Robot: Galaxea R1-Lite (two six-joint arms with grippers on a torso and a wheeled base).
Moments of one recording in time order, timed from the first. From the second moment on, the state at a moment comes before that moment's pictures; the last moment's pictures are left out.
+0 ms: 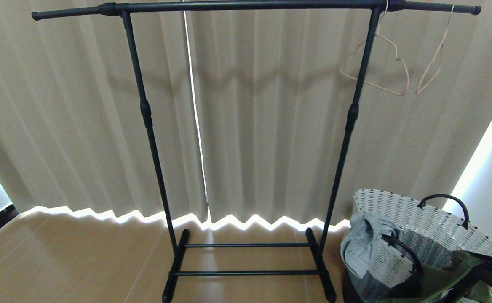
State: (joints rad) left arm 0.00 0.01 -0.01 -0.07 -0.12 -0.01; right arm 0.13 0.89 -0.31 -0.14 0.19 -0.29
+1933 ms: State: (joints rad) left arm -1.07 1.88 -1.03 -0.51 0.06 -0.10; right arm 0.48 1.14 -0.67 -0.35 0.26 -0.03
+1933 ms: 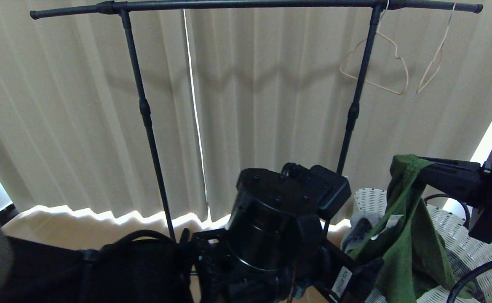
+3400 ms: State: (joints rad) left arm -1.05 2.12 -1.07 -0.55 0.44 -0.16; right arm 0.48 1.13 -0.68 -0.35 0.26 -0.02
